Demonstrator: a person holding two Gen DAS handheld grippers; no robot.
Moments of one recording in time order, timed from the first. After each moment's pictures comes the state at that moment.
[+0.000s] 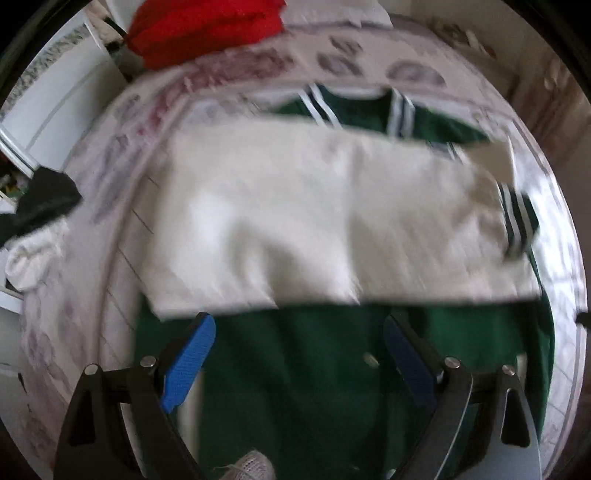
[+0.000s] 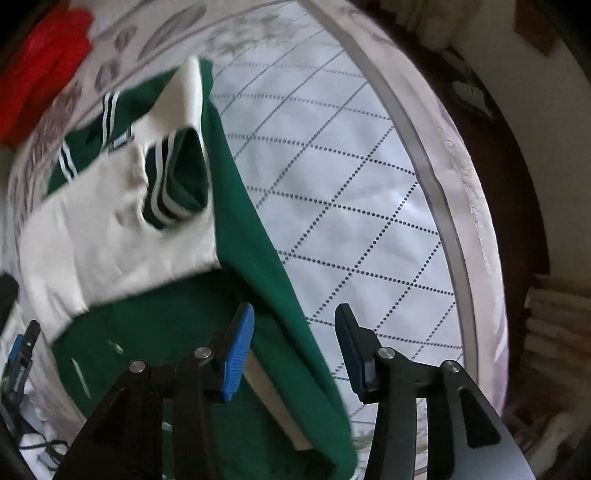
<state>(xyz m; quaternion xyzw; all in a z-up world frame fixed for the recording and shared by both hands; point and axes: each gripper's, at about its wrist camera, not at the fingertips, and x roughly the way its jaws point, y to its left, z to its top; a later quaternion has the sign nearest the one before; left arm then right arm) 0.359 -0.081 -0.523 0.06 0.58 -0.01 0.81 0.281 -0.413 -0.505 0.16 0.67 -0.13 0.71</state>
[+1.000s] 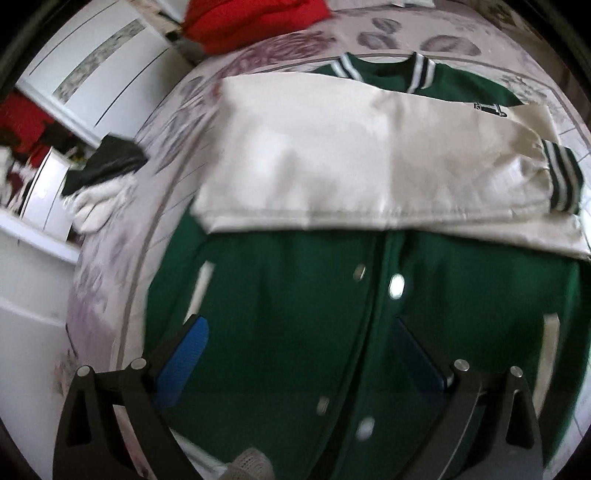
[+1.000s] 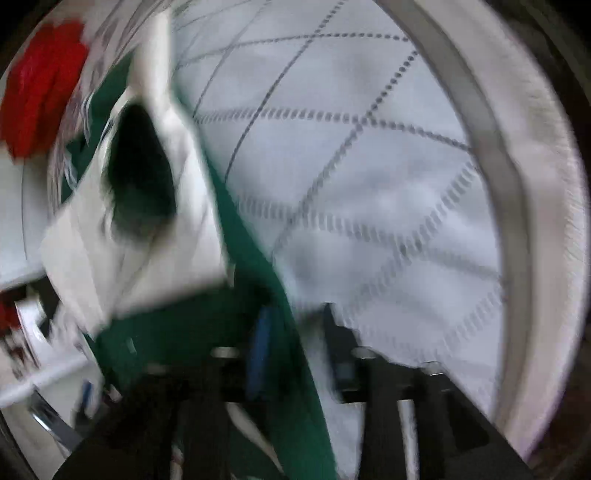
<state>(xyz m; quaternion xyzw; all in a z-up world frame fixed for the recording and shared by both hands) 0.277 -0.167 -0.528 0.11 0.58 0.16 0.80 0.248 -0.532 -0.552 0.28 0.71 0.01 0.64</state>
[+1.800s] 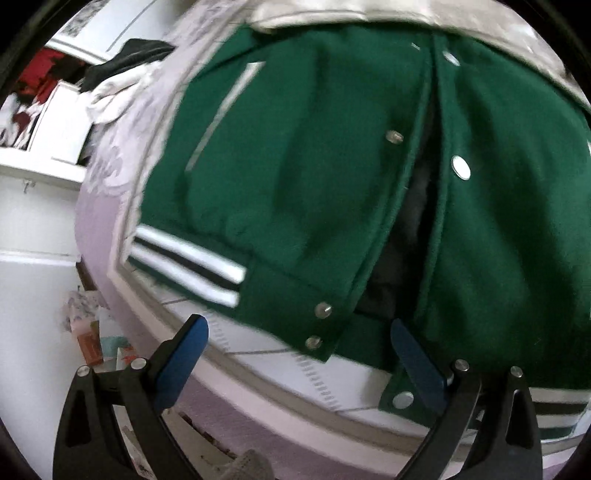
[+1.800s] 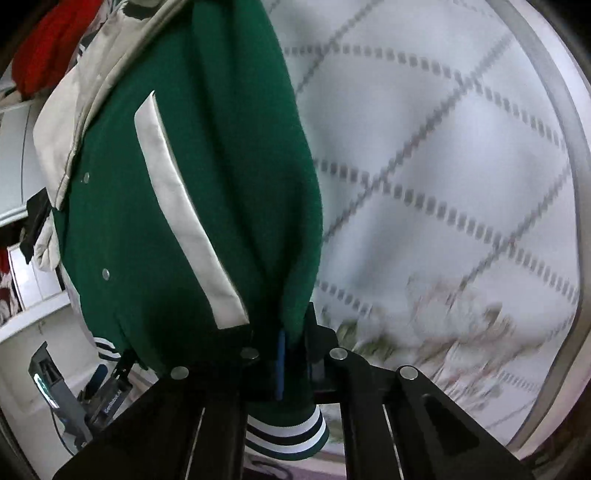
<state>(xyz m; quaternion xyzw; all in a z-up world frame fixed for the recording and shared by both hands) 0.114 -0.091 -0.582 0.09 0.67 0.20 0.71 0.046 -0.498 -0.563 0.30 0.74 0.02 0.60</state>
